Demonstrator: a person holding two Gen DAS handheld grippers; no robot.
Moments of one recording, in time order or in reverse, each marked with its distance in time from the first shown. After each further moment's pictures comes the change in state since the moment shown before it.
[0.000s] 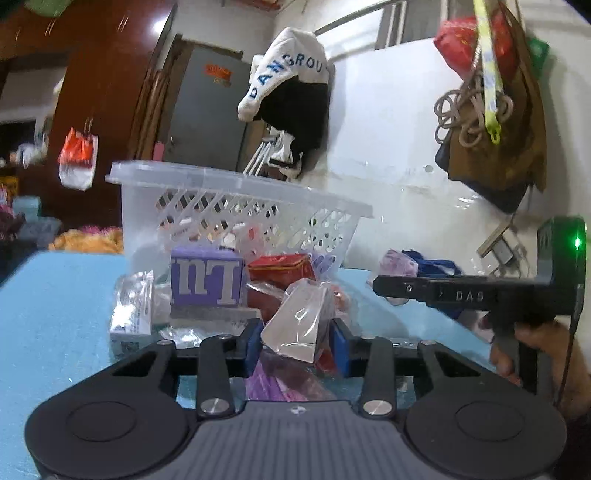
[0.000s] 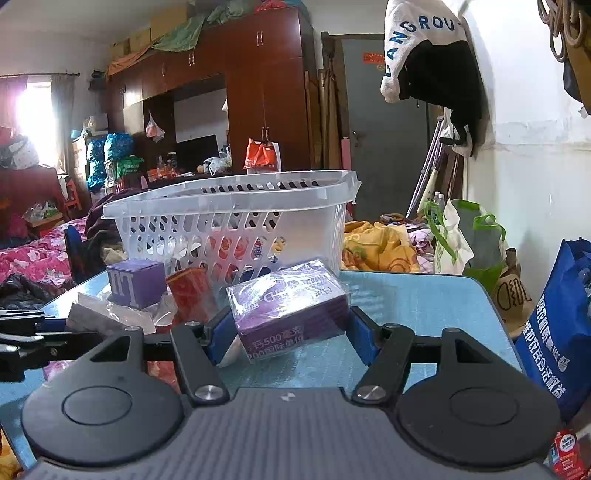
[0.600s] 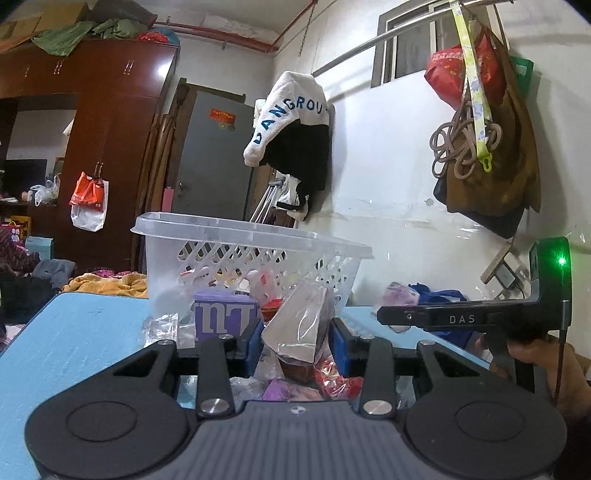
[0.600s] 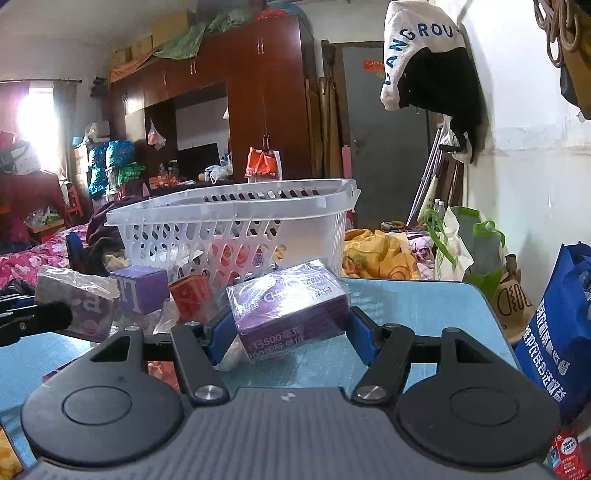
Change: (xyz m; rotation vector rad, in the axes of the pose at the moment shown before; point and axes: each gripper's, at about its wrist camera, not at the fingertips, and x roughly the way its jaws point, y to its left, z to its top) left arm -0.032 0.002 0.002 0.022 -0.137 0.024; right arm -0.005 -0.002 0.000 -0.001 -0.034 0.003
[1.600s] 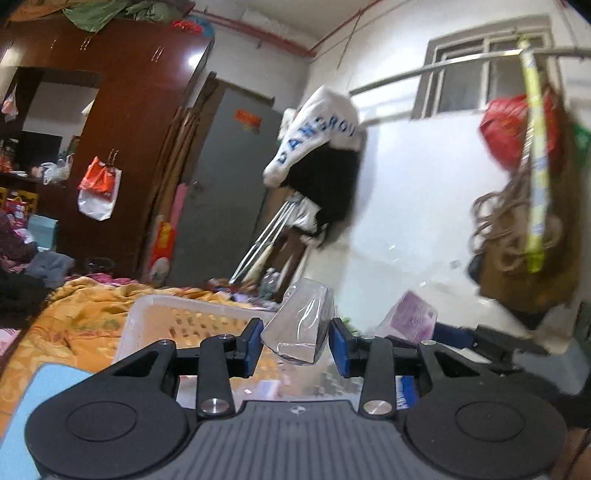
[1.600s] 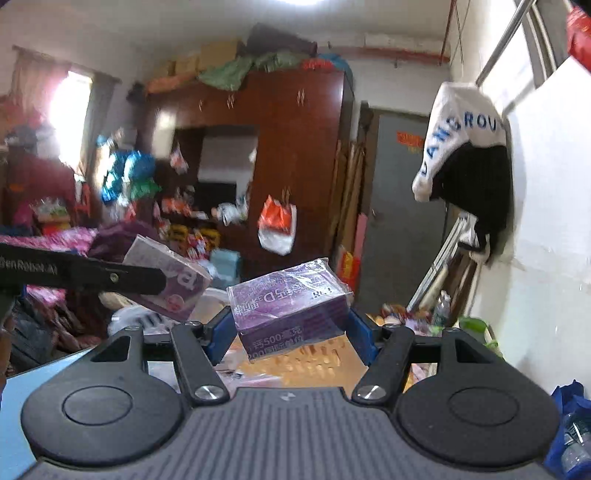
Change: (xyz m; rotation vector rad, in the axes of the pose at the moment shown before) left arm 0.083 0.029 0.133 -0.140 0.002 0.034; right arm 0.048 0.048 0.121 -0.207 -0.120 -0.018
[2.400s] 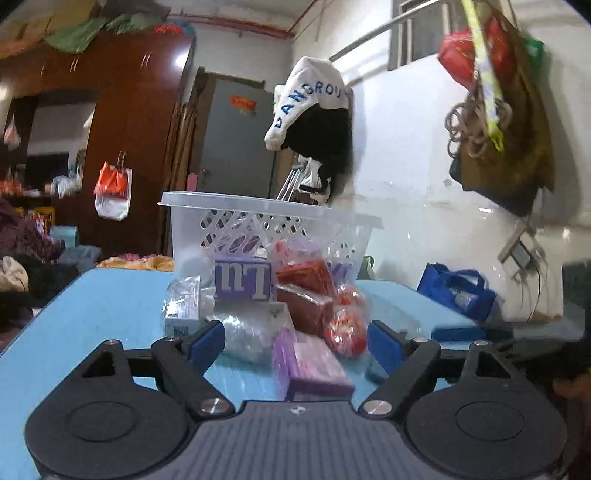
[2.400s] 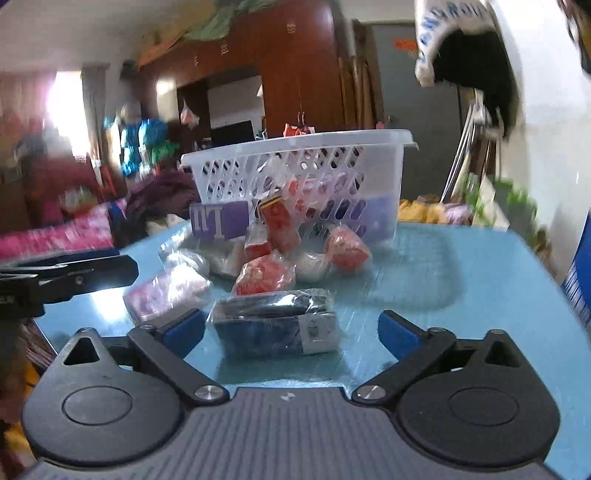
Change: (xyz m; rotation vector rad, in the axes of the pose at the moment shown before) left arm -0.111 -0.018 -0.159 0.163 0.034 0.067; right arm -0.100 0.035 -0.157 0.134 0.170 0.094
